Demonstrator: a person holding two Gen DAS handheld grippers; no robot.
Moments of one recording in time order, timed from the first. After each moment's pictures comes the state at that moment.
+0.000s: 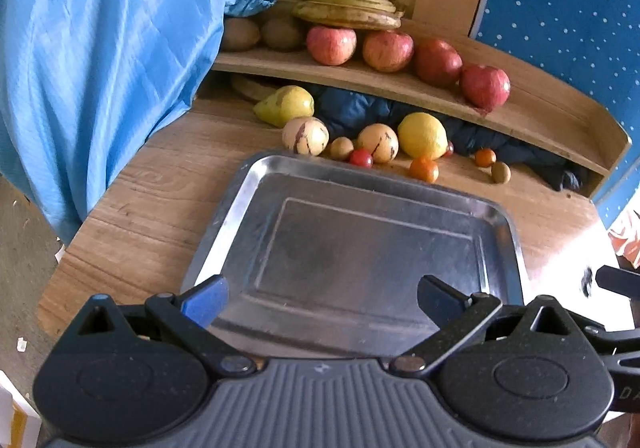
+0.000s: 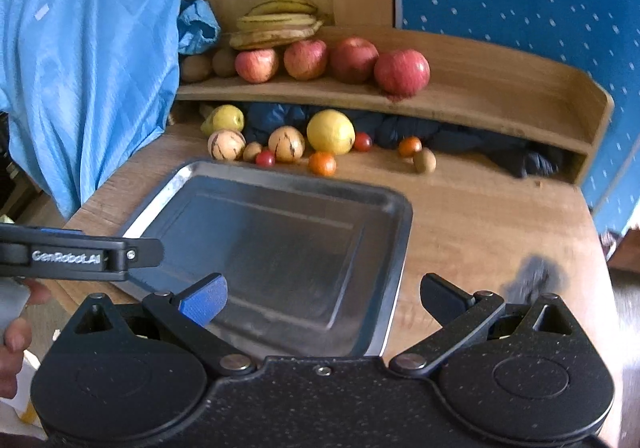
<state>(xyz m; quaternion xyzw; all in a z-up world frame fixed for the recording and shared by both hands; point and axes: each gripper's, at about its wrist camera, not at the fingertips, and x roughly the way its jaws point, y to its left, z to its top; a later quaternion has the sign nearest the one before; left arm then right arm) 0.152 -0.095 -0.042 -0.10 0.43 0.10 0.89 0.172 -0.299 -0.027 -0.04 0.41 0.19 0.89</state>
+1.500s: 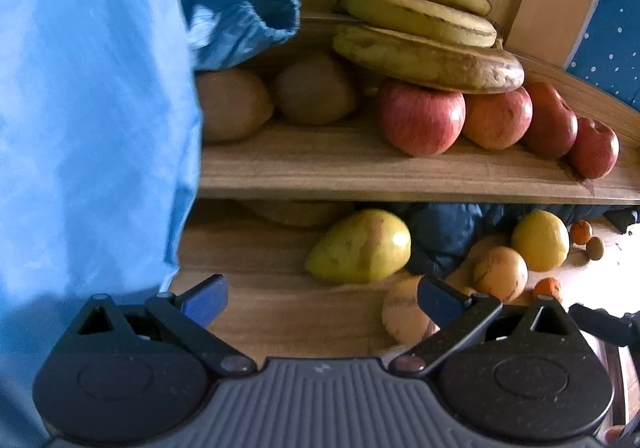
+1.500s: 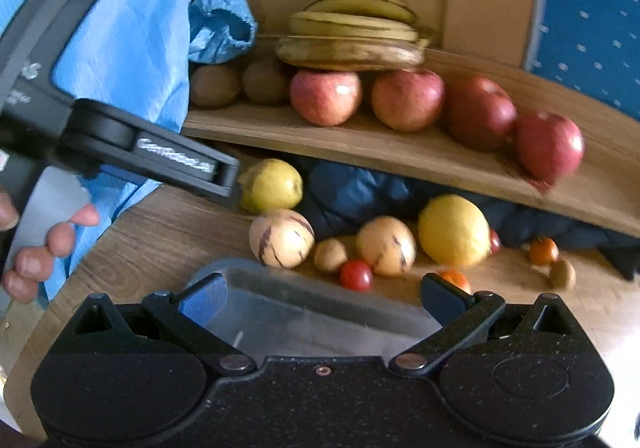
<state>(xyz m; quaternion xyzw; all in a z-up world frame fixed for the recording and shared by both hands) 0.360 0.056 -0.071 -0.03 0.48 -0.02 0.88 0.297 -0.116 -0.066 -0.06 0.41 0.18 0.89</state>
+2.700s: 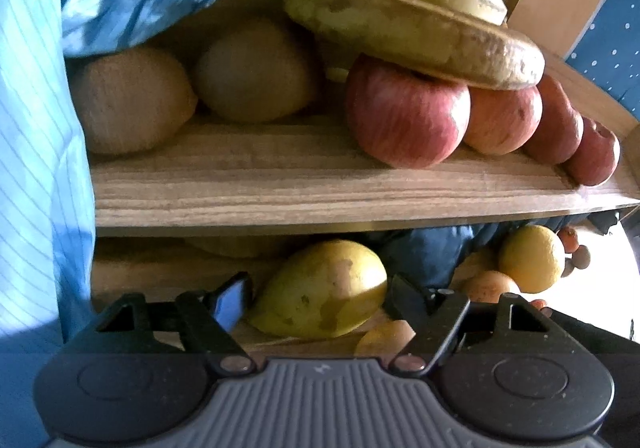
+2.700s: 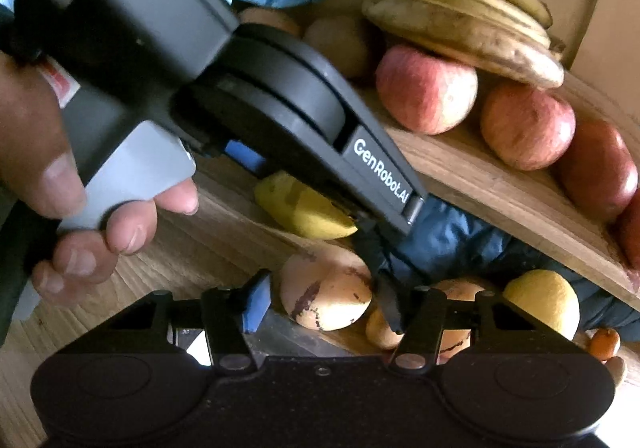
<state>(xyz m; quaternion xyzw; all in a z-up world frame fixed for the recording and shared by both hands) 0.415 0.050 -0.107 -0.06 0.52 -0.09 0.85 0.341 -0.050 -0.100 -0.16 0.43 0.22 0.86</state>
